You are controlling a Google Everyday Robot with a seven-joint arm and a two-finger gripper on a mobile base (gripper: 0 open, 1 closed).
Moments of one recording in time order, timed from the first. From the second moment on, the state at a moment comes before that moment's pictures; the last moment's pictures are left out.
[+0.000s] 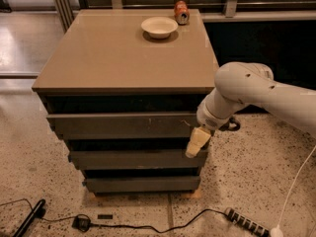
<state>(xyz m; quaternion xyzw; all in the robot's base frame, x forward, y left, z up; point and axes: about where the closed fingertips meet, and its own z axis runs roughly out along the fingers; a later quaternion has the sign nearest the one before) 0.572 -0.129 0.679 -0.58 0.80 0.07 0.17</state>
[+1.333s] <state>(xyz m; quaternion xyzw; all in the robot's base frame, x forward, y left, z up) 0.594 -0.117 0.673 -0.58 0.79 0.10 0.18</state>
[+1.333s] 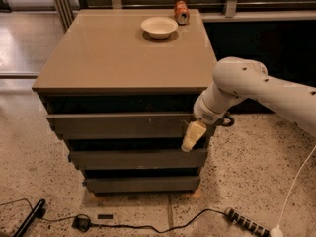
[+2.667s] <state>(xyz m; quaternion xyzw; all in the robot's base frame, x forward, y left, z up) 0.567 -0.118 0.662 -0.59 0.78 0.14 0.14</state>
